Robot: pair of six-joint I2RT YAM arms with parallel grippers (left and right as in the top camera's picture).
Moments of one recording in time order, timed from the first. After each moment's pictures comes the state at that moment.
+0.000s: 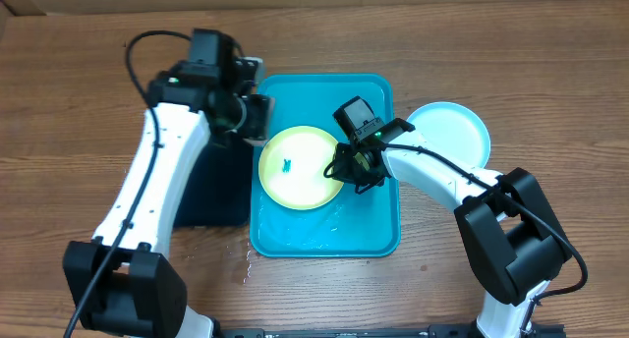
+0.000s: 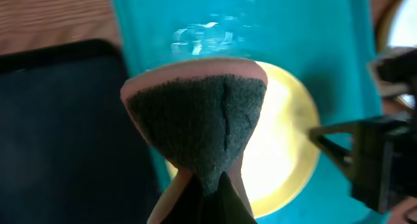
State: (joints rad) left arm -0.18 1.70 1.51 -1.00 0.20 -0.03; right arm 0.58 1.95 1.27 -0.64 -0.15 0.75
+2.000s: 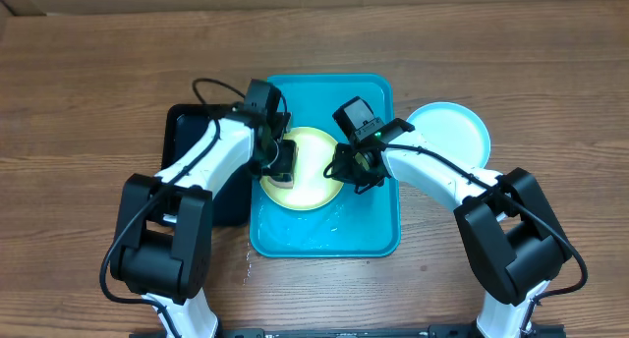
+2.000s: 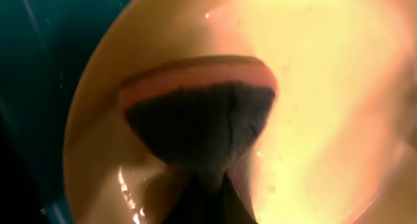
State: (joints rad) left arm -0.28 1.90 1.22 -0.73 0.18 -0.16; right arm 0.58 1.95 1.27 -0.64 -0.15 0.75
